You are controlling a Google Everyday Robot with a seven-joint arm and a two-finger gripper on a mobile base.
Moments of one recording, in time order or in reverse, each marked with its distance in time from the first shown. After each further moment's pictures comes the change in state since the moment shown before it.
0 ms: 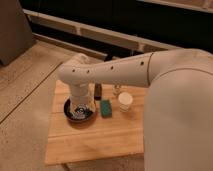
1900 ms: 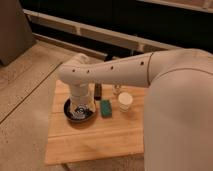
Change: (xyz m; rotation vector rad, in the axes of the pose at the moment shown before) arm 0.000 0.000 0.000 0.000 0.000 0.000
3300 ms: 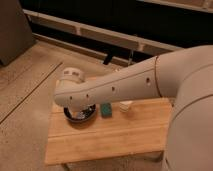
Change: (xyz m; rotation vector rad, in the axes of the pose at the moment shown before) arm 0.004 -0.009 -0.011 0.222 -0.314 -0.561
